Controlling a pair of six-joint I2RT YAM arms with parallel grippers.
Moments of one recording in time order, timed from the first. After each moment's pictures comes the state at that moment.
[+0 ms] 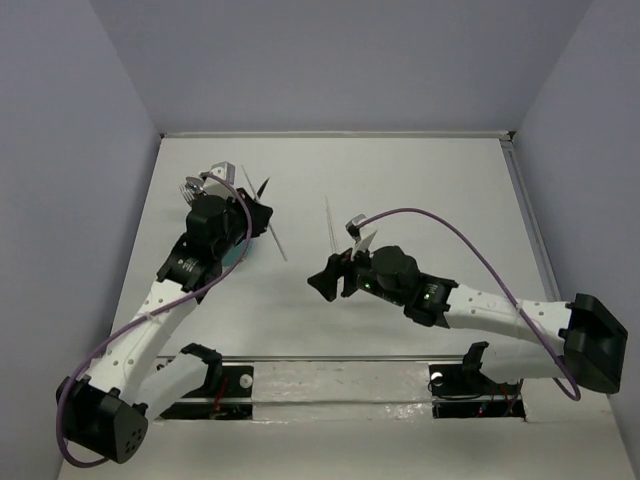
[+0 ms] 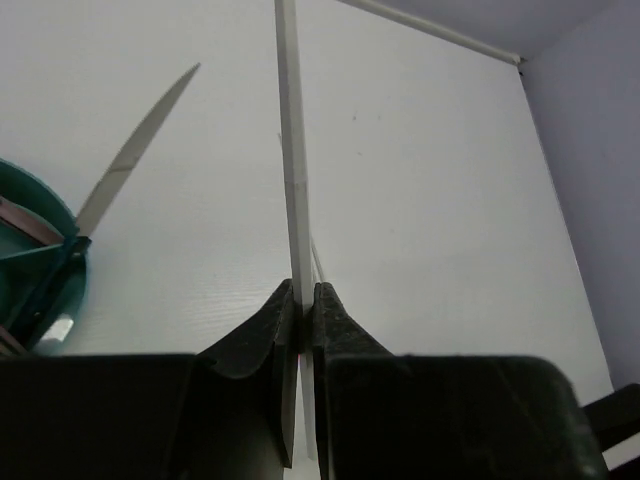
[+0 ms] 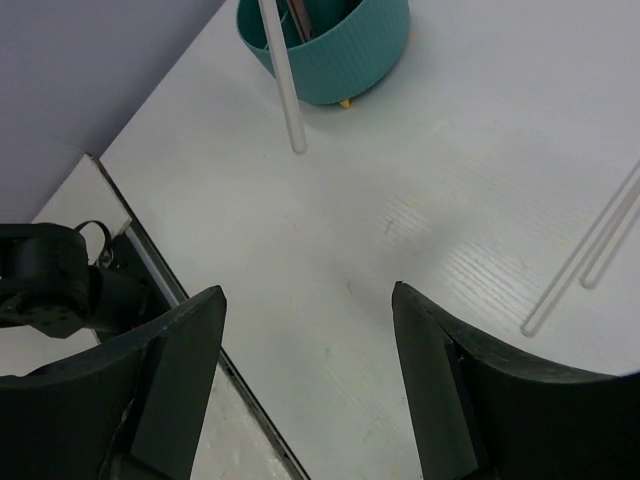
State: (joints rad) left arm -0.38 0.94 0.78 -0.14 0.04 -0.57; right arm 1.06 1.23 0.72 0.24 0.11 0.50
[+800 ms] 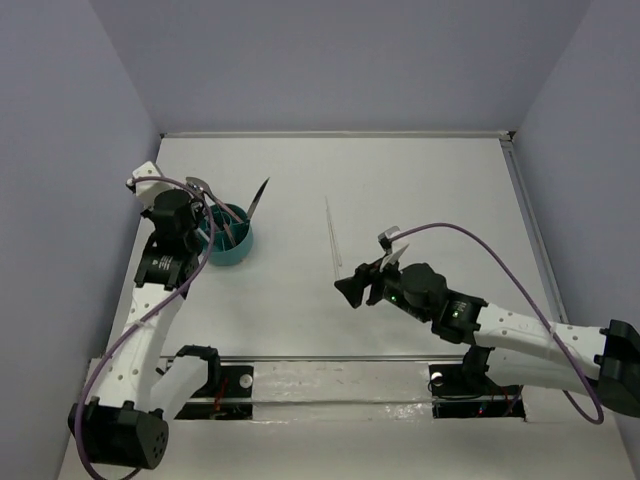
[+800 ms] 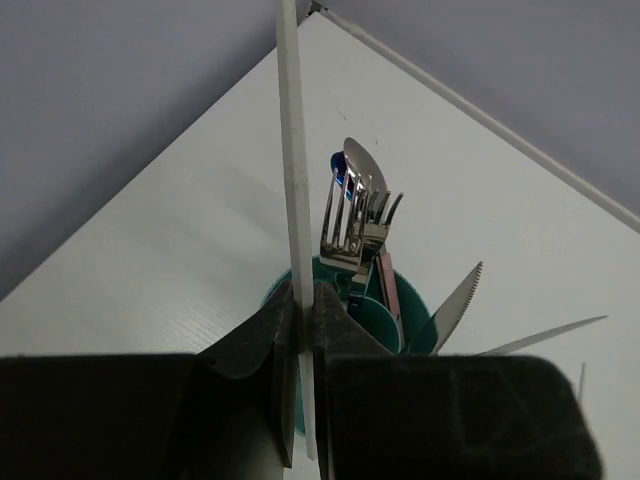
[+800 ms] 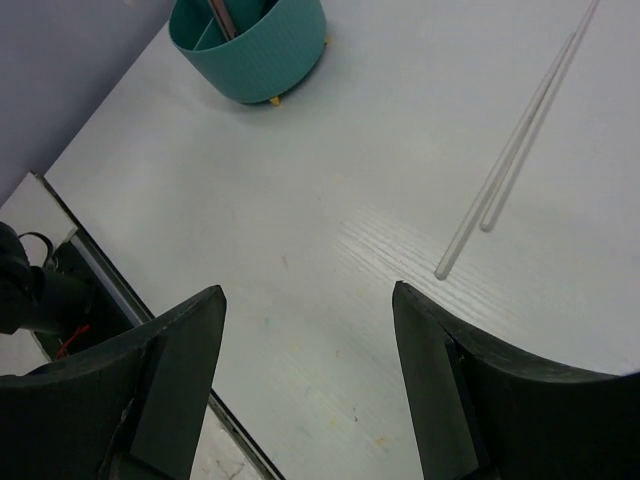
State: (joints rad) left arm -0.12 0.87 0.86 -0.28 -0.55 -0.45; right arm 1.06 0.96 0.52 0.21 0.24 0.48
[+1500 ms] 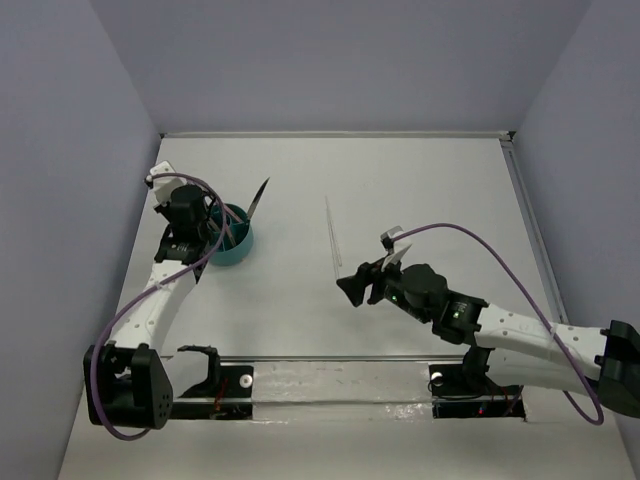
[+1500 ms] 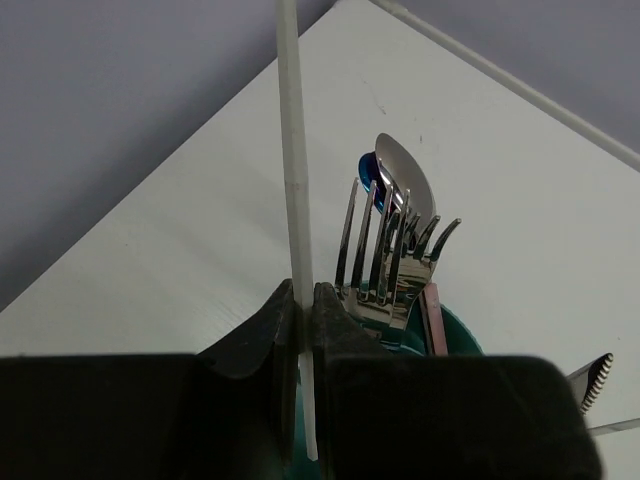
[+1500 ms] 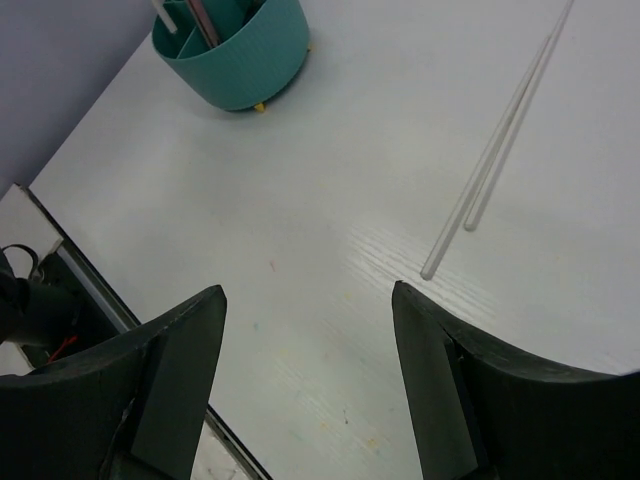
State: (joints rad) left arm -0.09 1.09 0.75 0.01 -0.62 -0.38; right arm 1.06 0.95 0.51 0.21 0.28 0.48
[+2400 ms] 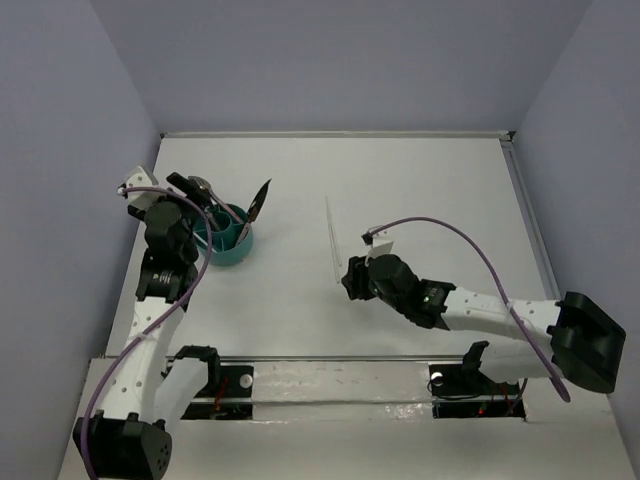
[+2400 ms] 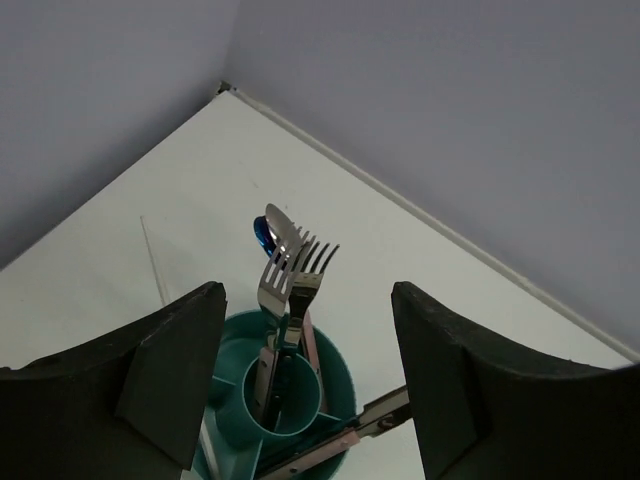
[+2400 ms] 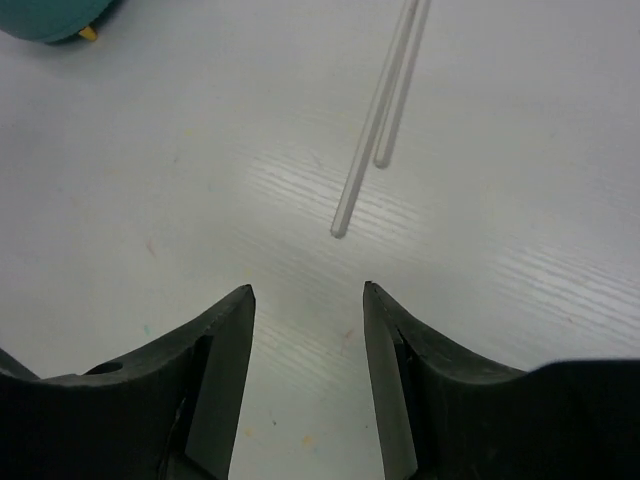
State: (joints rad) left arm -0.09 0.85 0.74 0.02 -0.46 -0.46; right arm 1.02 1.20 0.59 0.10 0.37 0.53
